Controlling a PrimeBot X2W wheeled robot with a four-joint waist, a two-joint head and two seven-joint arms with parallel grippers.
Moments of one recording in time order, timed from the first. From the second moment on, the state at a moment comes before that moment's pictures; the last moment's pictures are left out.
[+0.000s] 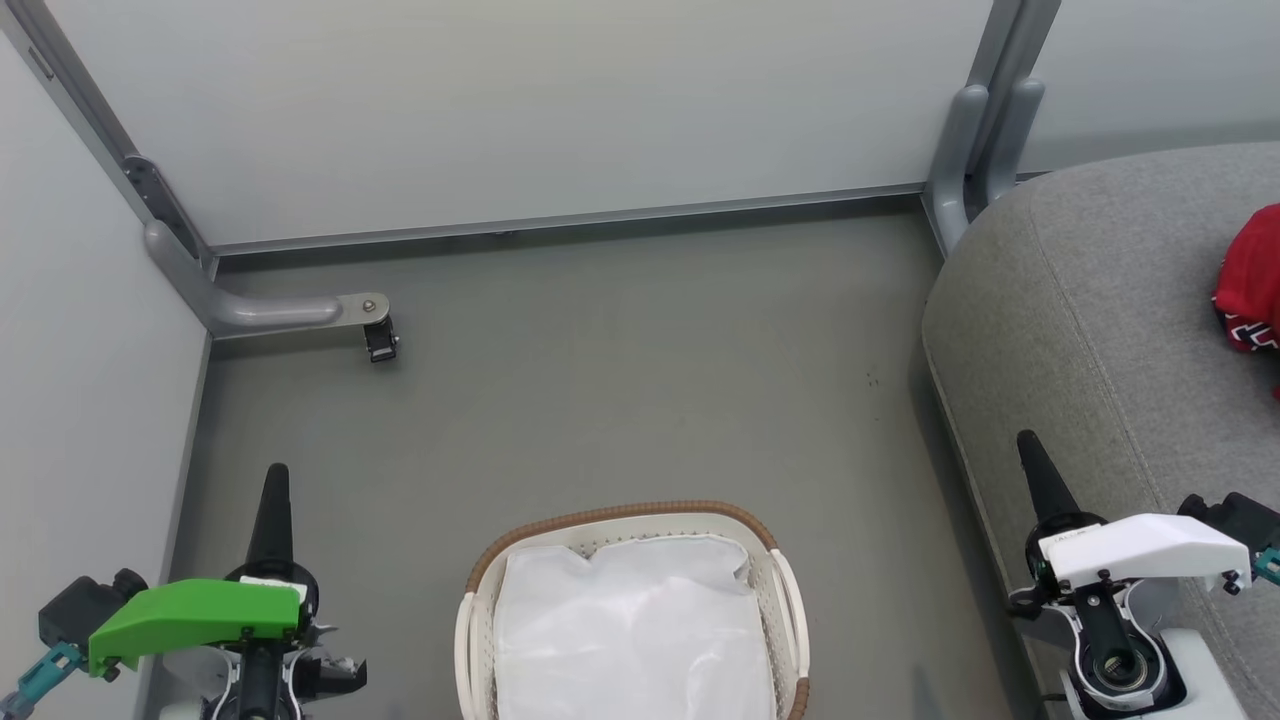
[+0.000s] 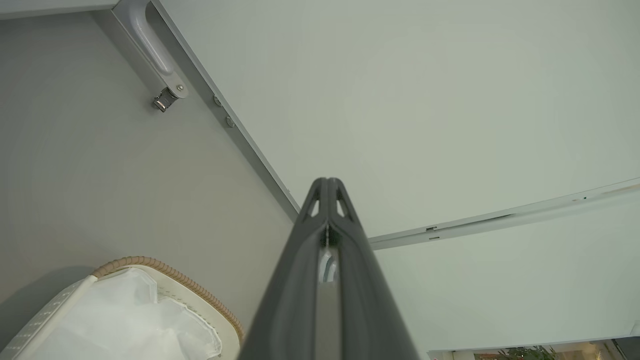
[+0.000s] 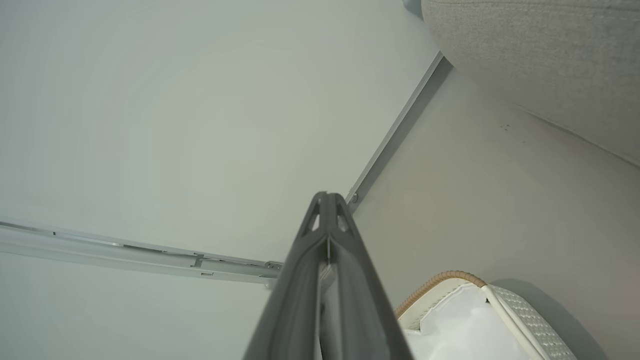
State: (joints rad) left arm -0.13 0.05 0.08 0.32 -1.22 -0.13 0.00; right arm -0.17 -0.04 -0.06 0.31 1.19 0.13 0.00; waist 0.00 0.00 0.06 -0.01
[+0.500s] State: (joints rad) left arm -0.13 0.05 0.09 0.29 -1.35 -0.13 0.04; right arm -0.15 -0.05 -0.08 0.29 1.33 0.13 0.04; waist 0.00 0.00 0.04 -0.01
